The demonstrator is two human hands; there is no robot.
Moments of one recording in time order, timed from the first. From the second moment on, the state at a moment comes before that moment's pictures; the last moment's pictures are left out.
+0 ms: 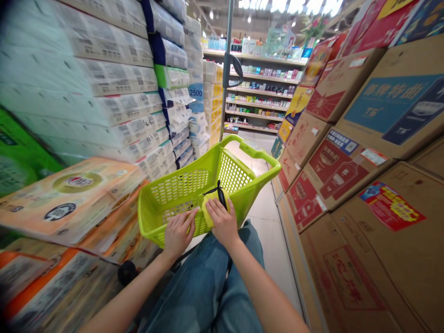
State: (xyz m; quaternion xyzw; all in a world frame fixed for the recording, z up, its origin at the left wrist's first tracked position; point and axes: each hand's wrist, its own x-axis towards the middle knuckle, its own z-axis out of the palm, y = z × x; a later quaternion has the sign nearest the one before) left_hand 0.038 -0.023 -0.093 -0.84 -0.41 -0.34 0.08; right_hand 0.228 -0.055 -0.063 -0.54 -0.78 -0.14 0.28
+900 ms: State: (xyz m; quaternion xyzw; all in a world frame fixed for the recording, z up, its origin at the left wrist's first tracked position) left_hand 0.039 -0.034 -0.085 -0.84 -0.42 -0.34 0.04; right_hand 0.290 -0.060 -0.036 -0.56 -0.78 -0.20 0.21
